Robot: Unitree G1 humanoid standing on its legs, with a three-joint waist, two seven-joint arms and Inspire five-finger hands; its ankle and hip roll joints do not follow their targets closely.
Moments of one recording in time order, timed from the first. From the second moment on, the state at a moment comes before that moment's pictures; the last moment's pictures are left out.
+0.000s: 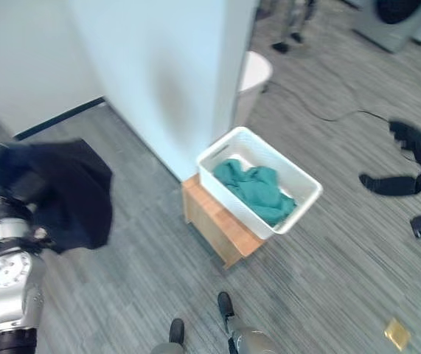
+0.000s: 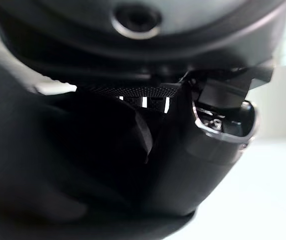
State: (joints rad) left arm -0.10 0.69 0.40 0.08 -0.51 -0.19 0.27; right arm -0.04 -0.88 -0.29 0.22 0.08 0.02 0.03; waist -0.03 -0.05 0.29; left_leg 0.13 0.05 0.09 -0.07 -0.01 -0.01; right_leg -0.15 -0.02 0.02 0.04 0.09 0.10
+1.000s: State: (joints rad) left arm -0.77 1.39 -0.28 0.51 -0.57 -0.18 0.02; right arm 0.08 -0.69 -0.10 0.31 0.04 0.04 0.03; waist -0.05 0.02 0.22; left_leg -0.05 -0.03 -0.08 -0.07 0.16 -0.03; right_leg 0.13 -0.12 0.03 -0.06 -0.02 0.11
